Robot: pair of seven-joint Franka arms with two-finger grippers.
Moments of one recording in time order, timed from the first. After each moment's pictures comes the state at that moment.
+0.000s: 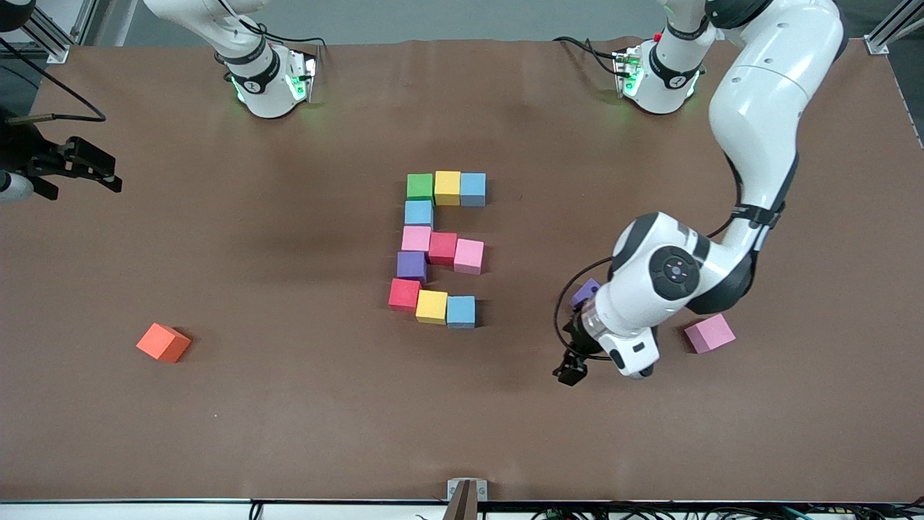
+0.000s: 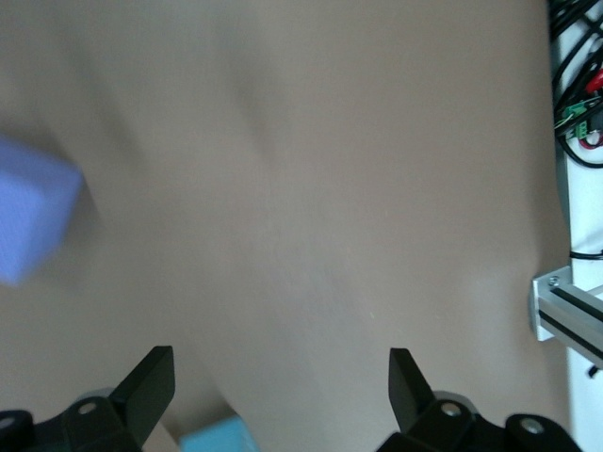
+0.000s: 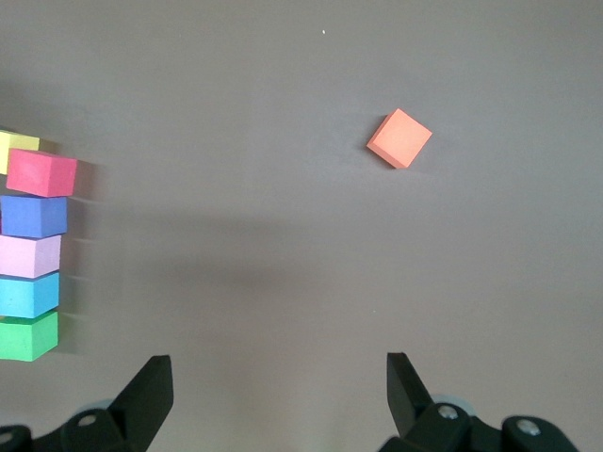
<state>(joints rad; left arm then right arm) 0.00 0.81 -0.55 -1.31 0.28 2.24 -1.68 0.16 -0.06 -0.18 -1.66 0.00 1.58 -0.15</state>
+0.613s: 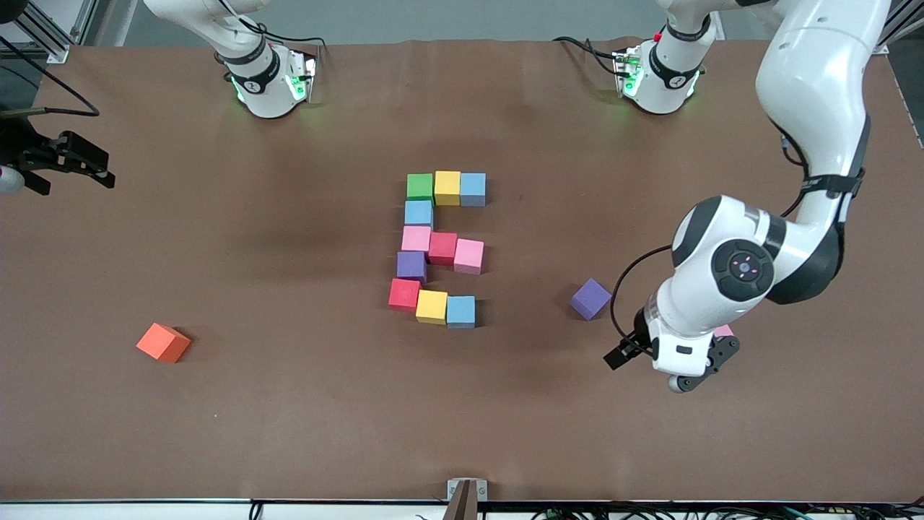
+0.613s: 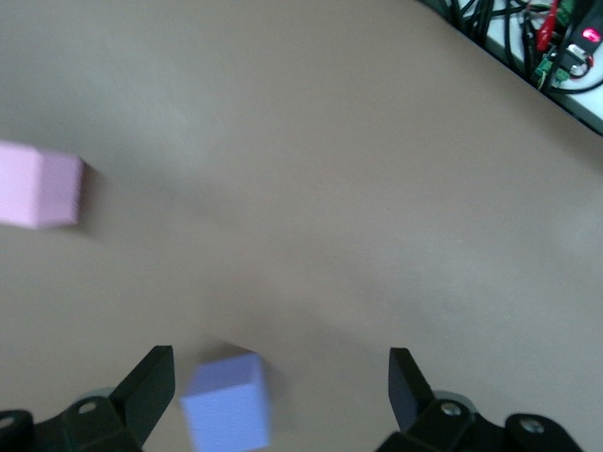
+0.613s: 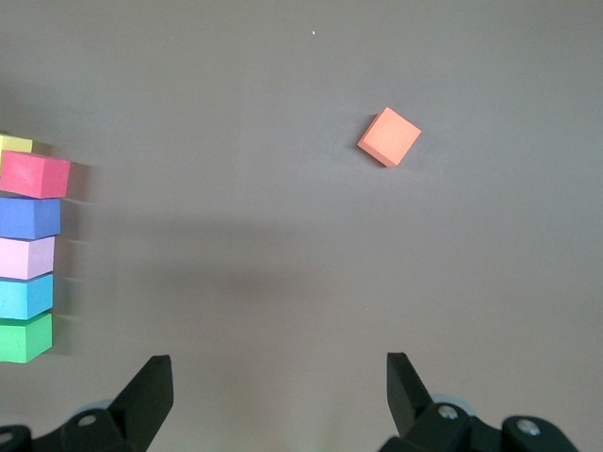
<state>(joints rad) 0.08 0.67 -0.54 -1.31 0.36 1.99 -0.98 0.16 -0.08 -0.20 -1.67 -0.01 1.58 -0.15</state>
